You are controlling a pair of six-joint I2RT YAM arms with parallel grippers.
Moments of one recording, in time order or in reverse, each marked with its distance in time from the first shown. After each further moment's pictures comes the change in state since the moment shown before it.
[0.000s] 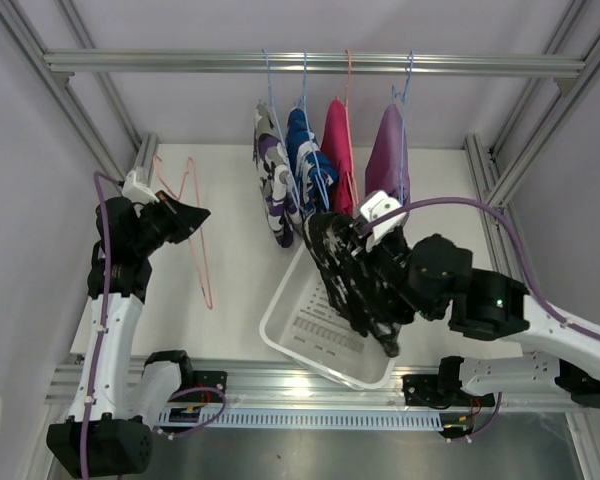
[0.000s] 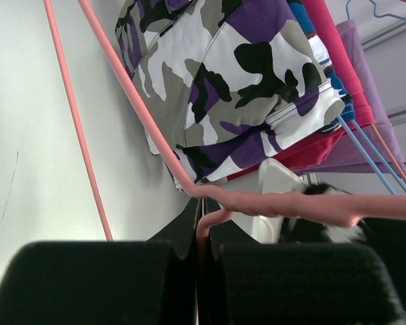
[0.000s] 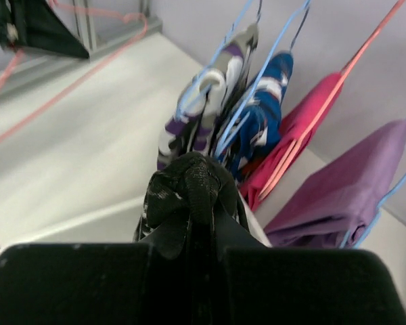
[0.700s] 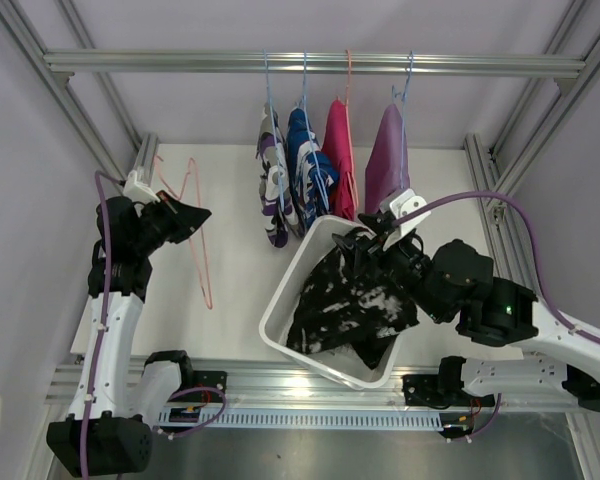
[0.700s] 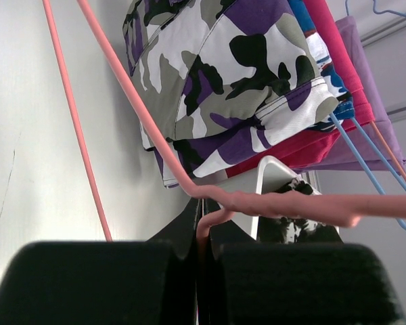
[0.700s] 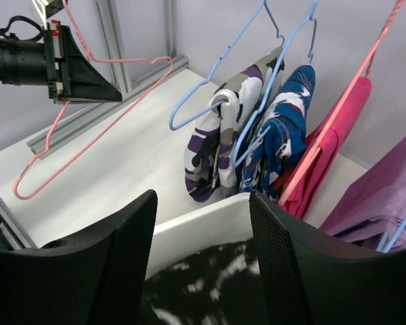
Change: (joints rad) left arm 0.000 0.007 0.000 0.001 0.013 0.002; right arm -0.008 -0.072 -0.106 0.126 -0.040 0.129
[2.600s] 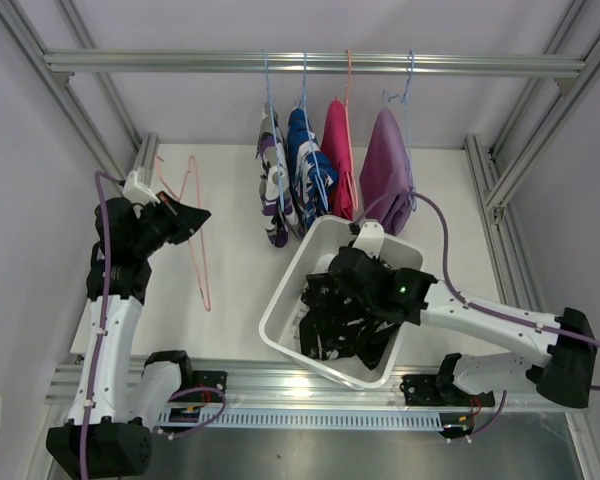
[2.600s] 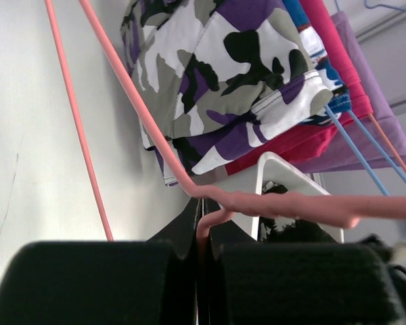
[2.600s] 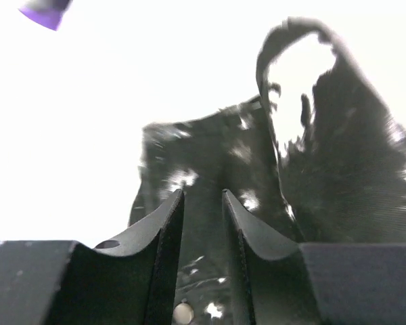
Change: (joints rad) left arm 0.000 -0.017 0.001 0.000 0.014 0.018; right arm -0.222 0.311 -0.322 -0.246 -0.012 0.908
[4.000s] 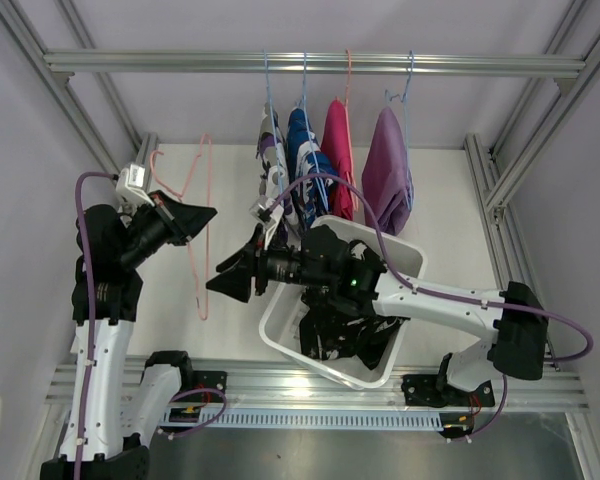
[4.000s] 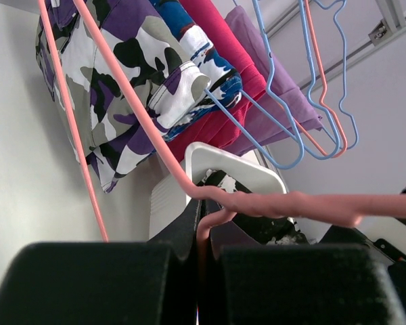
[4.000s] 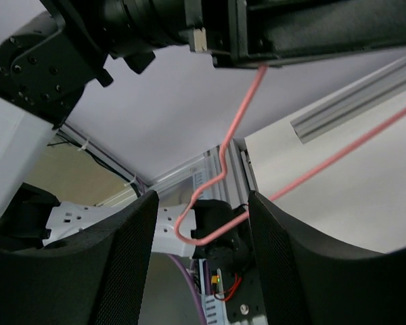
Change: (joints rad) left arm -0.059 -0.109 0.115 -0.053 0.108 -0.021; right arm 0.100 0.244 0.246 0.920 -0.849 -0.287
